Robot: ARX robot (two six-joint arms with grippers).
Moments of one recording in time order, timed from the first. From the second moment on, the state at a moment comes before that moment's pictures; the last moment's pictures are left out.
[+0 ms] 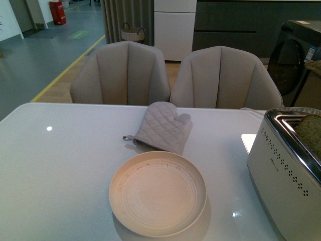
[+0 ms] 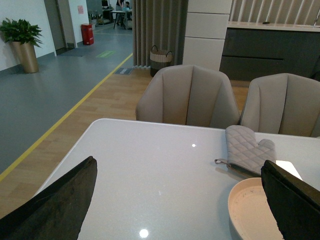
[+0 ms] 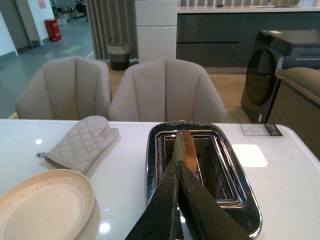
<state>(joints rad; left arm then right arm) 0.00 0.01 0.01 0.00 0.00 -0.01 0.00 0.29 0.02 0.29 0.00 -0.01</state>
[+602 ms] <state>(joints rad) 0.00 0.01 0.01 0.00 0.00 -0.01 0.00 0.01 0.02 0.00 0.00 -0.01</state>
